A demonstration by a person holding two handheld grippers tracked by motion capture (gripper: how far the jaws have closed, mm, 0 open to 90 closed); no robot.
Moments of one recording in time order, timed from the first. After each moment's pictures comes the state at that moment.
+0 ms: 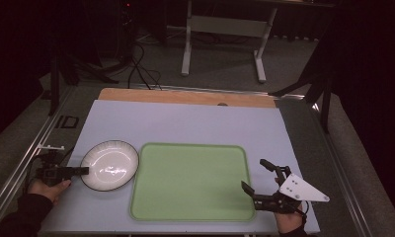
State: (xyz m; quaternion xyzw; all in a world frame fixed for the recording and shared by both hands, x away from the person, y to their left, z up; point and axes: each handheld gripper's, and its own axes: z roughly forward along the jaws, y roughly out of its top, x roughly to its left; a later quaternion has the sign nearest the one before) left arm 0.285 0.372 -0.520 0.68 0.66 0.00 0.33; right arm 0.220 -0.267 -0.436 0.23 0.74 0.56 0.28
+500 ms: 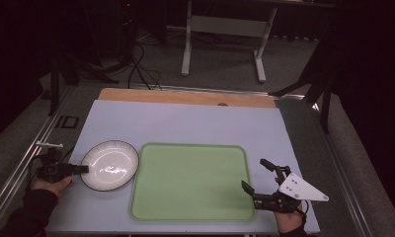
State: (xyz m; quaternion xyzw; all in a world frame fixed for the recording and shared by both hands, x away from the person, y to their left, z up) left arm 0.291 0.372 -0.518 0.62 0.71 -0.04 0.32; right arm 0.222 -0.267 -0.437 0.24 0.74 0.56 0.28
